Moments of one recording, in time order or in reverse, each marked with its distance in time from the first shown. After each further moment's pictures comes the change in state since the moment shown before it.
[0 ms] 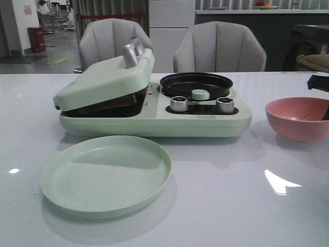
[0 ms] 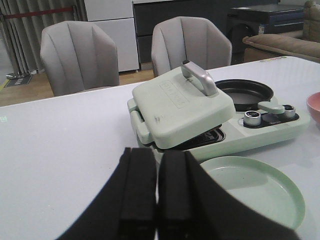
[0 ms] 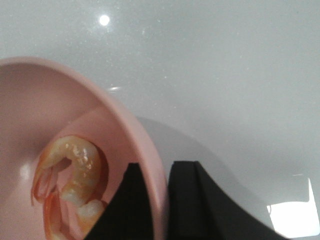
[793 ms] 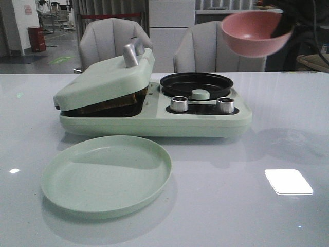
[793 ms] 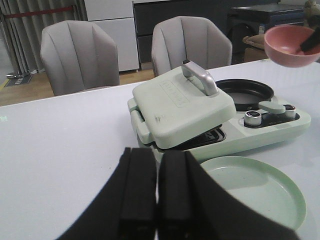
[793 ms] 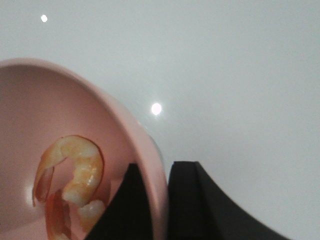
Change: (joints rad) left arm 0.000 0.000 0.000 0.000 0.000 0.000; right arm 0.180 -0.005 -0.412 0.059 -0.035 -0.003
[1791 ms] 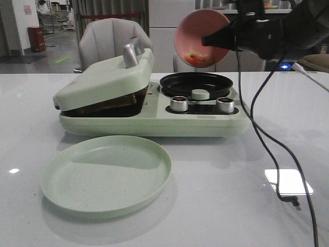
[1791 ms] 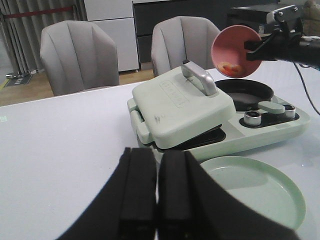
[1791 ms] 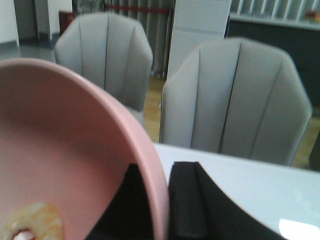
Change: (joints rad) left arm 0.000 0.000 0.000 0.000 0.000 0.000; right arm 0.220 0.312 0.081 -0.350 -1.188 -0.002
